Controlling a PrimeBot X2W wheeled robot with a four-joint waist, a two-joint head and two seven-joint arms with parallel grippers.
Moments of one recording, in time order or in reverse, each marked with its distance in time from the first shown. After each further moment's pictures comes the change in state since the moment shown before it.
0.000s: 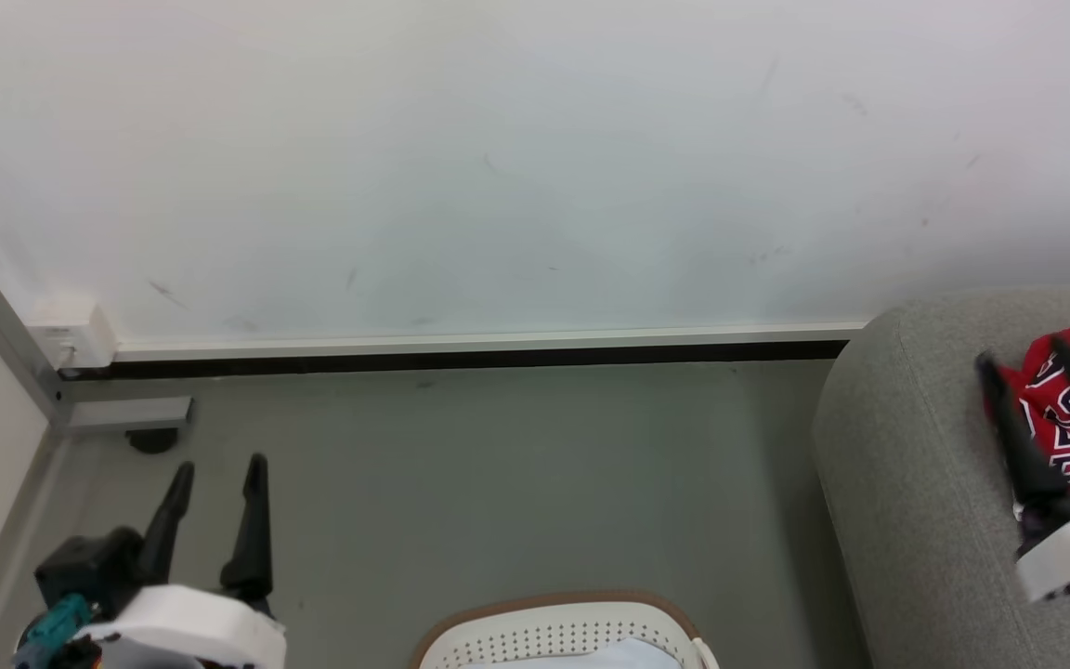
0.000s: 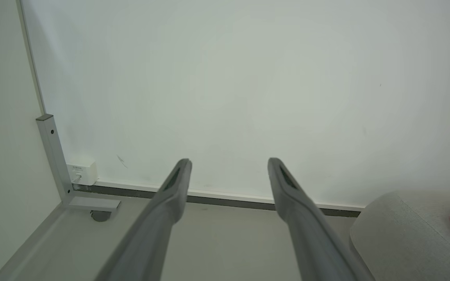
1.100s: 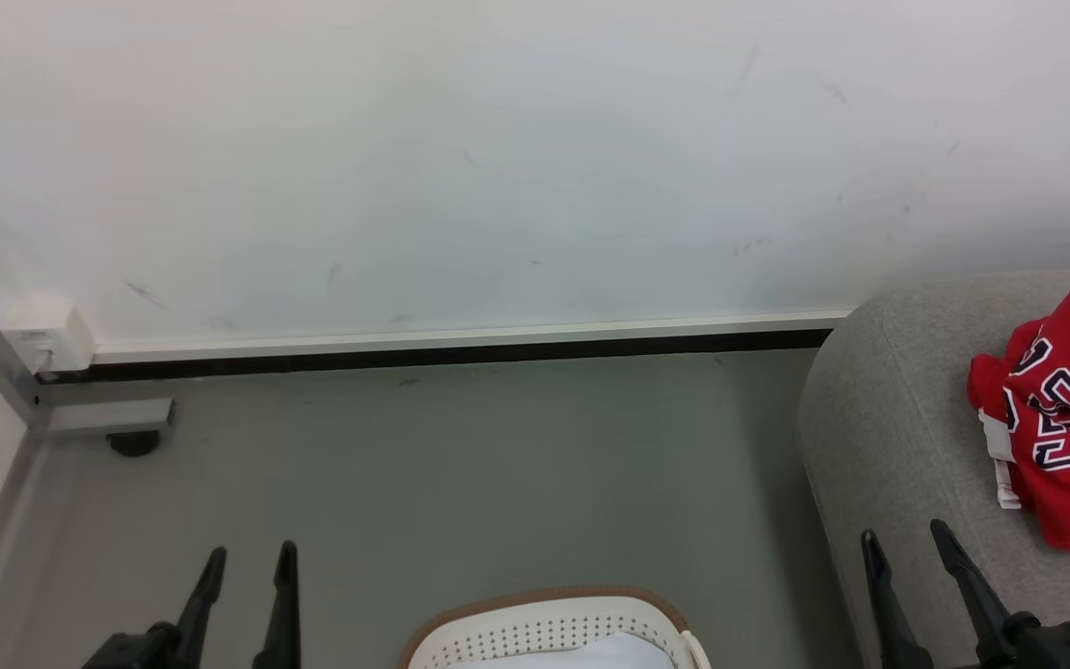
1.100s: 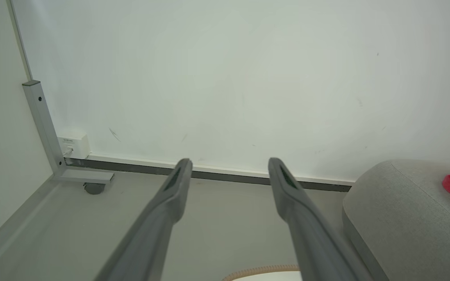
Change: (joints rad) left arm 0.162 -0.333 0.355 0.087 0.407 -0.303 0.000; right arm 0.312 0.401 -0.135 0.029 -0.354 0.000 -0.197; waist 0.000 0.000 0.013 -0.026
